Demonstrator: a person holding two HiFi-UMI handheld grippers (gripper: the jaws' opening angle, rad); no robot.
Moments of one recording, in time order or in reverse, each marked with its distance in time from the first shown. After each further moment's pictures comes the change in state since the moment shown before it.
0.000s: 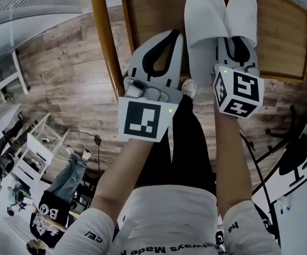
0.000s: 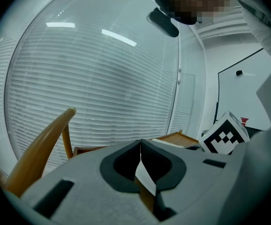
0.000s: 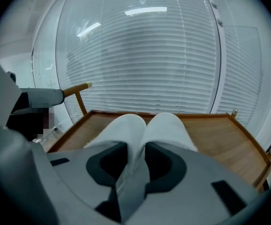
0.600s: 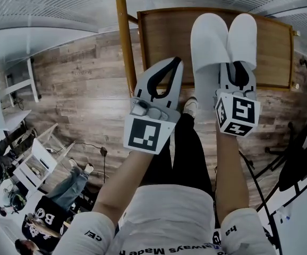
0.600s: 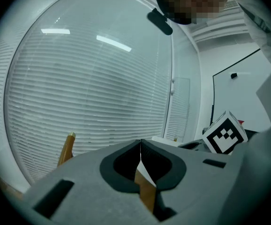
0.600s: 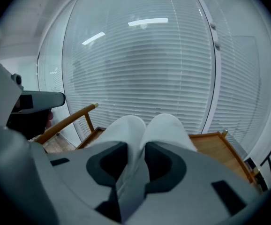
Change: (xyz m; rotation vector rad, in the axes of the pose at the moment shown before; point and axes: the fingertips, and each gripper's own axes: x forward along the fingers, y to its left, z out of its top) left arm -0.037 -0.024 0.068 0.043 -0.040 -0.015; right arm -0.064 -0.008 0.059 -0.021 -0.095 0.013
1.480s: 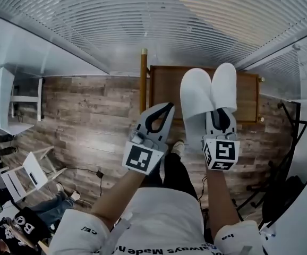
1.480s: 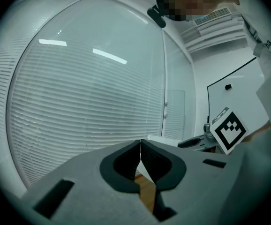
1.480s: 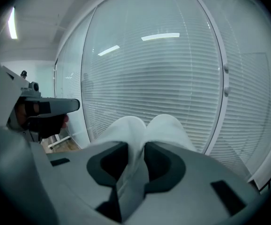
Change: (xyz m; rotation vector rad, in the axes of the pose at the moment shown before) left arm -0.071 -0.026 0.136 0.043 -0.118 -0.030; right arm -0.110 0.031 0.128 -0.094 -0.113 0.122
